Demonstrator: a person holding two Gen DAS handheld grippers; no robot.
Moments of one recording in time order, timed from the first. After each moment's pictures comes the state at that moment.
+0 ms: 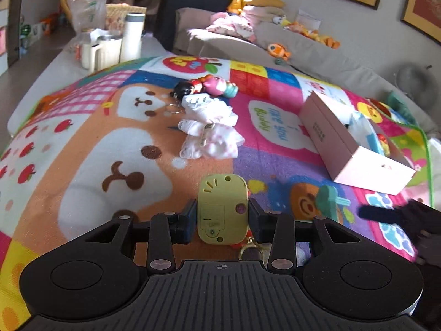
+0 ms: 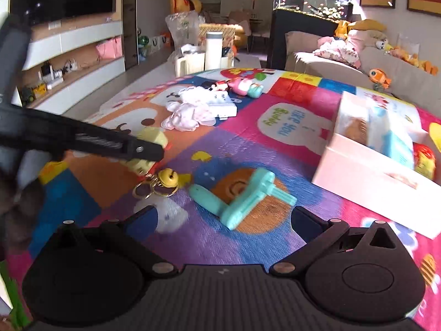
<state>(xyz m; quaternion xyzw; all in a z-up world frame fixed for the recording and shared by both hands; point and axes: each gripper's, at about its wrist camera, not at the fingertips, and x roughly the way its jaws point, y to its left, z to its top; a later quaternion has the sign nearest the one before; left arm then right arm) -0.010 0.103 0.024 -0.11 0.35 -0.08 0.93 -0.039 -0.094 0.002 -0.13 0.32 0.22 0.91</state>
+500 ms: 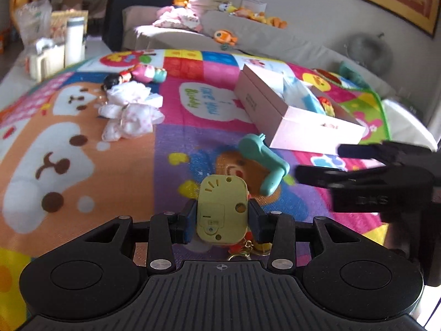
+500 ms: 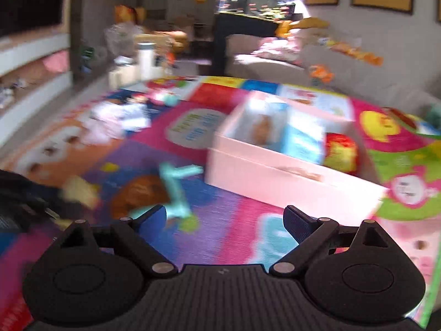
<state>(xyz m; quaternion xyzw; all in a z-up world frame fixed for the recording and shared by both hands) -0.029 0.045 0.017 -0.06 0.35 -0.17 0.92 -0.030 -0.153 0.024 -0.09 0.31 0.14 0.94</state>
